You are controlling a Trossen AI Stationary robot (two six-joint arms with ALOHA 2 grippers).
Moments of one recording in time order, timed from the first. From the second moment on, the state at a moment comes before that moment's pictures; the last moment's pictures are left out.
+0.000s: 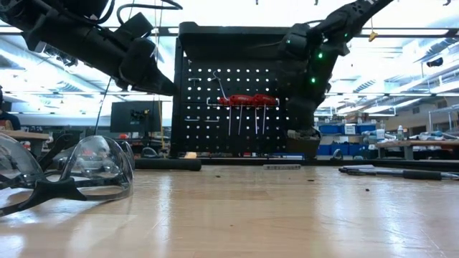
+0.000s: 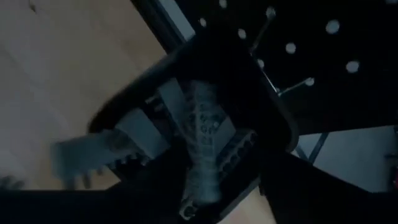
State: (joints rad) left arm -0.18 1.18 0.43 0.32 -0.71 -0.14; right arm -0.52 1.58 1.07 -0.50 0.55 -0.10
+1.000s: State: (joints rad) left arm -0.18 1.18 0.43 0.39 -0.58 -0.08; right arm -0.23 1.83 1.26 -0.68 0.15 -0.22
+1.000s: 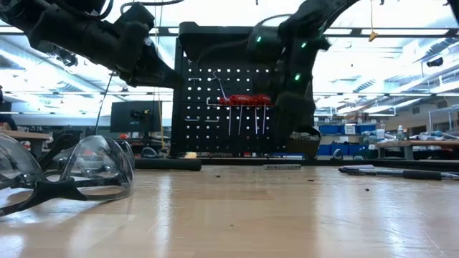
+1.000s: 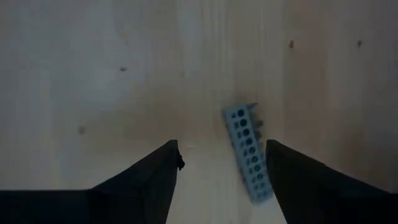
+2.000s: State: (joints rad) left arm -0.18 1.18 0.43 0.33 -0.61 -0.14; right arm -0.25 2.11 1.43 -0.83 0.15 -0.41
